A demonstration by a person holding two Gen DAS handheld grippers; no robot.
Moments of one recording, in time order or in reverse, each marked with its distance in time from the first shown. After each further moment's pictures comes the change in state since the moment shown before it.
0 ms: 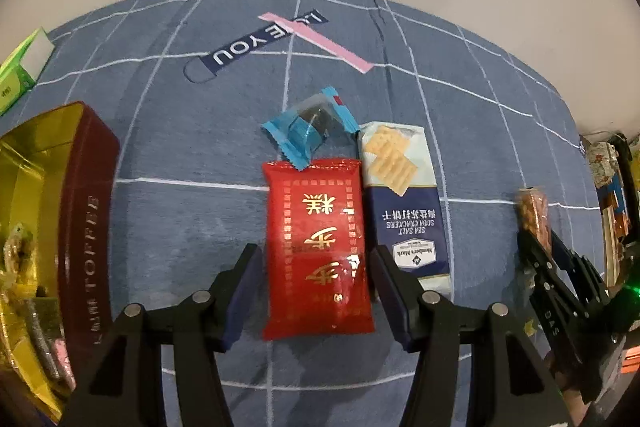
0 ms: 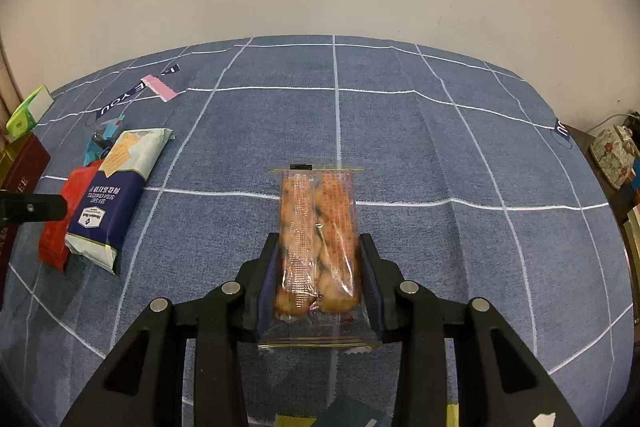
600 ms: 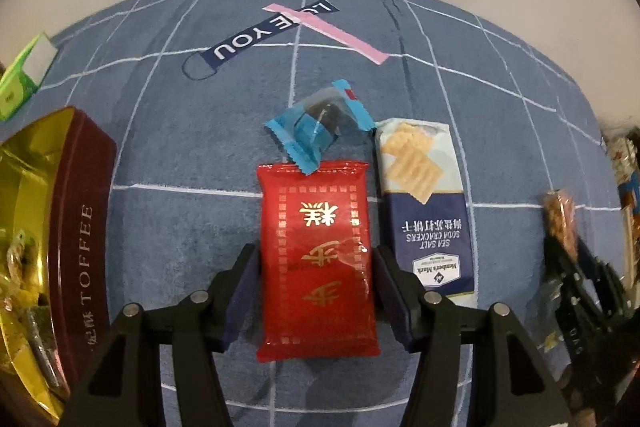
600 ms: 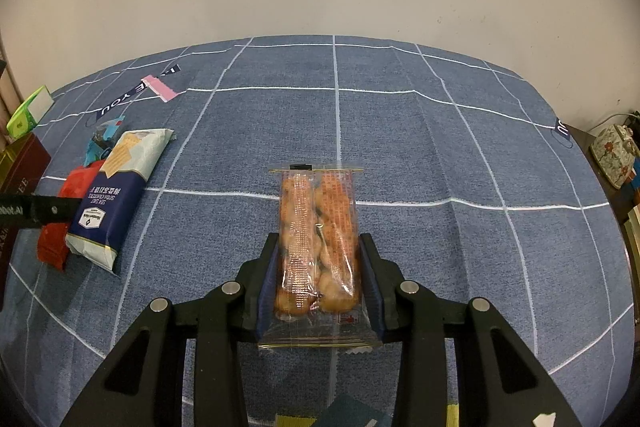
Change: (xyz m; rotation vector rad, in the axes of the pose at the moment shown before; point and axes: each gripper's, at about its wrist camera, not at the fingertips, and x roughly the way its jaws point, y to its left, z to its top) left arm 0.022 -0.006 0.010 0.020 0.003 0.082; right arm 0.000 0.000 0.000 0.001 0.000 0.000
